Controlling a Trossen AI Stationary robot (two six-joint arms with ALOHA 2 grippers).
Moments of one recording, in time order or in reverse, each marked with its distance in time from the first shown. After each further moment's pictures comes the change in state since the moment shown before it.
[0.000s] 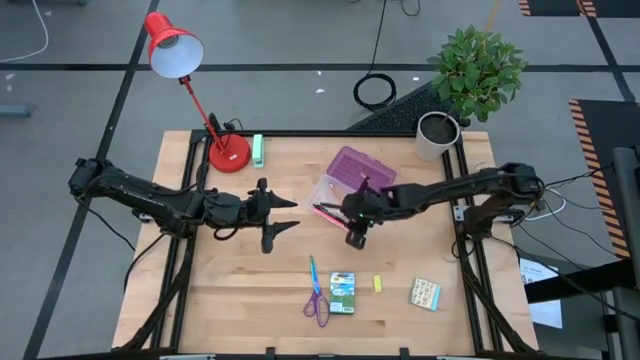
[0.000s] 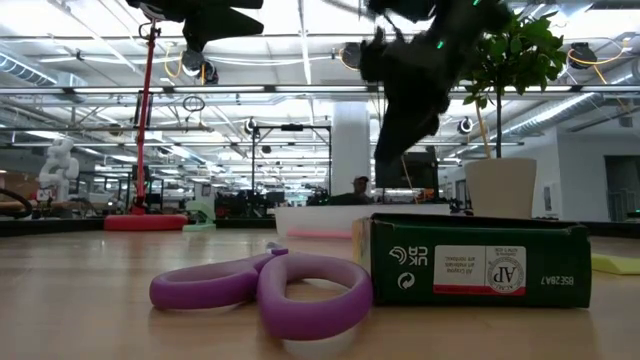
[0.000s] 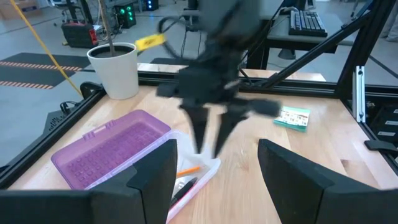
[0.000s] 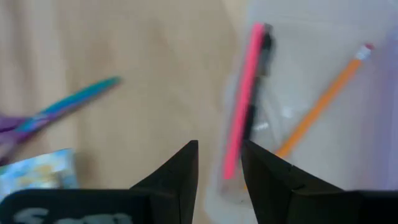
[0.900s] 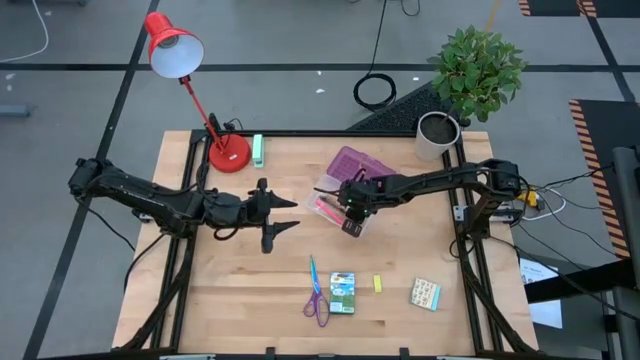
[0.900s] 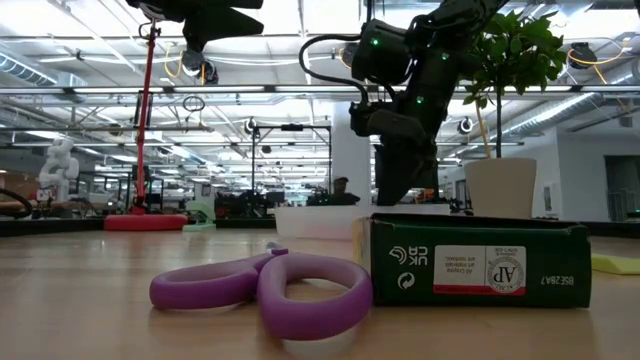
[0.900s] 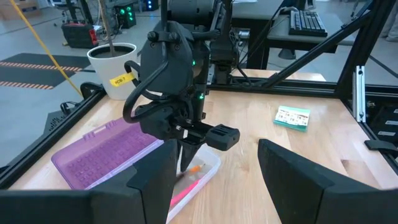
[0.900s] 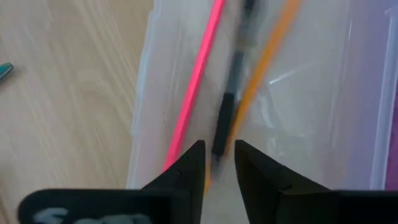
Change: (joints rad) left arm 0.000 0.000 0.000 0.001 0.000 0.002; right arm -0.160 0.146 0.001 -0.002 -0.061 -0.046
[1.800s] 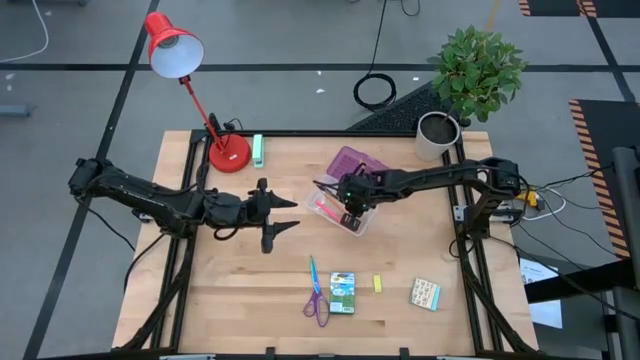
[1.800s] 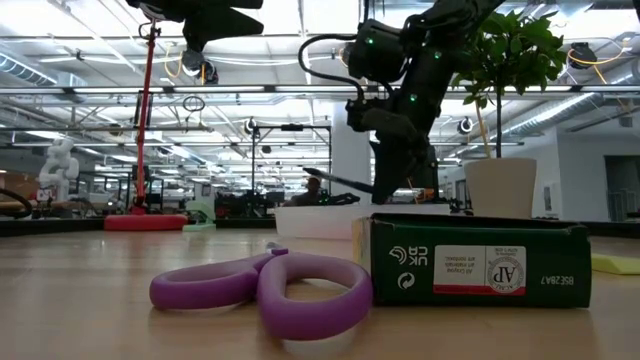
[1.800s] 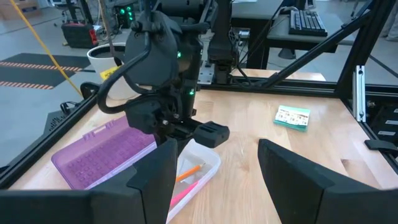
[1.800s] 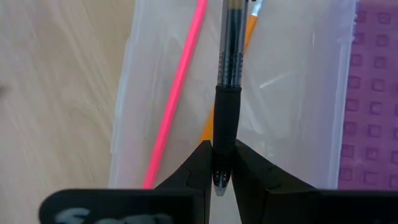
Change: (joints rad) left arm 0.000 0.000 0.000 -0.001 0.000 0.001; right arm -0.034 0.000 0.036 -0.025 0.024 -0.033
